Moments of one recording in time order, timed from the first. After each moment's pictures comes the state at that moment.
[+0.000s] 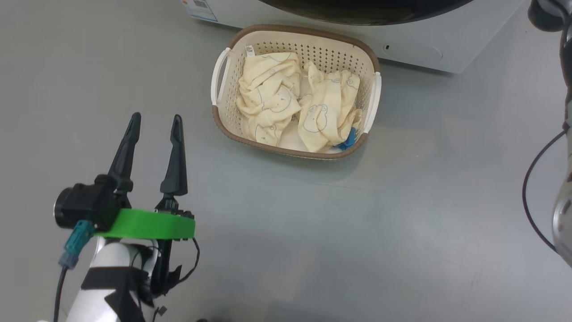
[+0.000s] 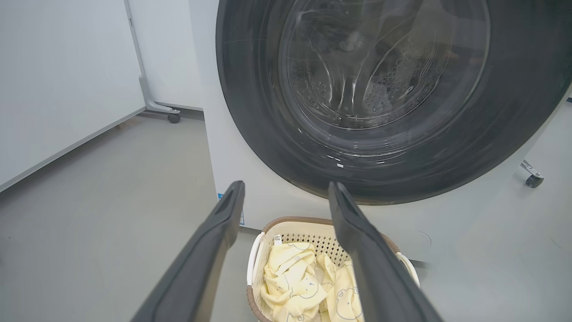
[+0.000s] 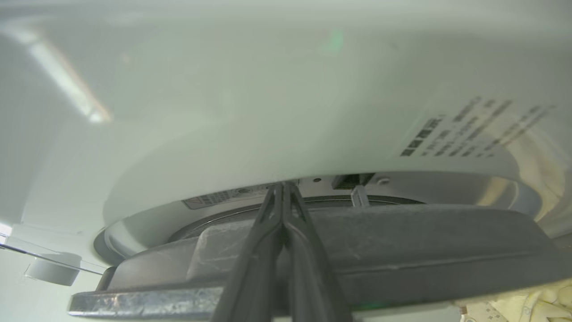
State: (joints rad) left arm -0.35 0.08 -0.17 0.13 -0.25 -0.13 -0.26; right arm -1.28 -0.08 -0.29 0.96 1.22 0.13 0.30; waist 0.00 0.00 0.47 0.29
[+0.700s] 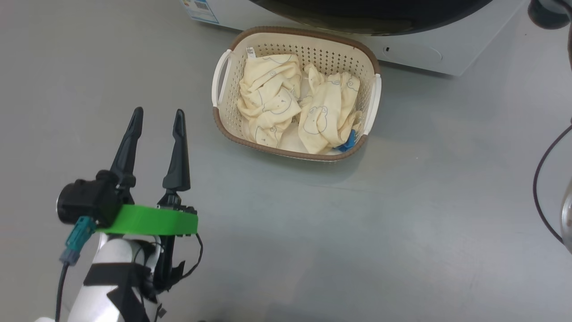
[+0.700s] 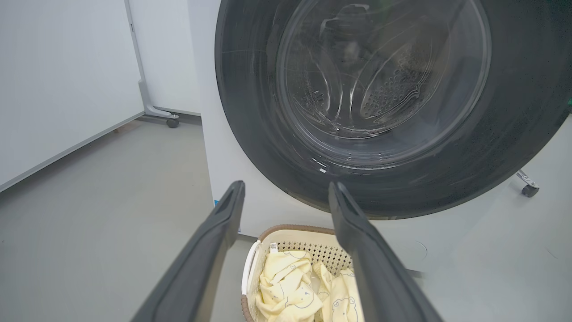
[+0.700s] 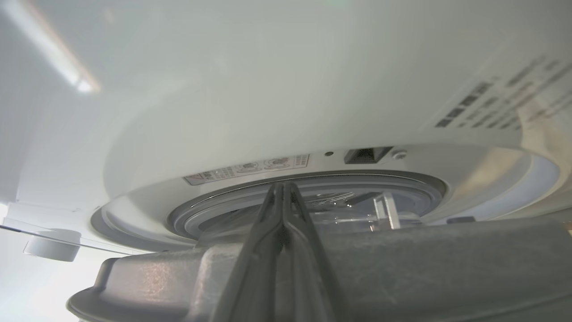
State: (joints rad) left arm -0.36 0.07 -0.17 0.13 -0.26 -0.13 -0.26; right arm -1.32 -0.10 -0.28 1.01 1.21 0.13 0.43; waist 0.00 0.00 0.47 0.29
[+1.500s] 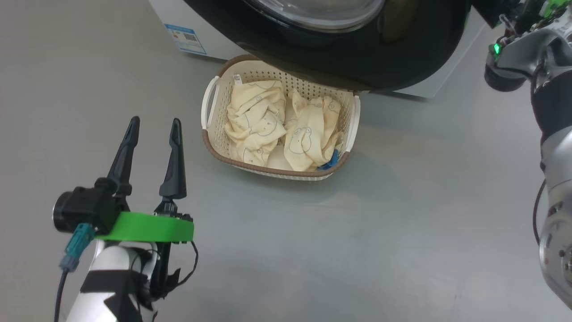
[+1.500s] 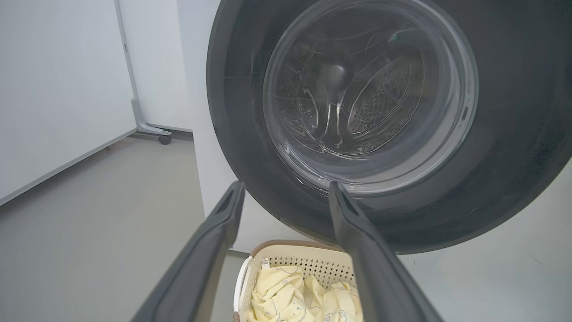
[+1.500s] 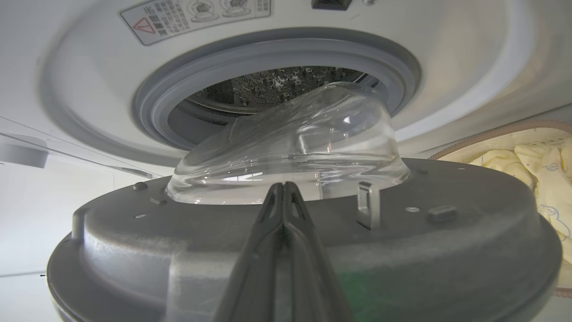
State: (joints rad) left arm -0.34 0.08 -0.17 0.13 -0.25 -0.13 -0.26; right arm -1.17 -0.09 -0.21 0.99 1.26 0.13 0.72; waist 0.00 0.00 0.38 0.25
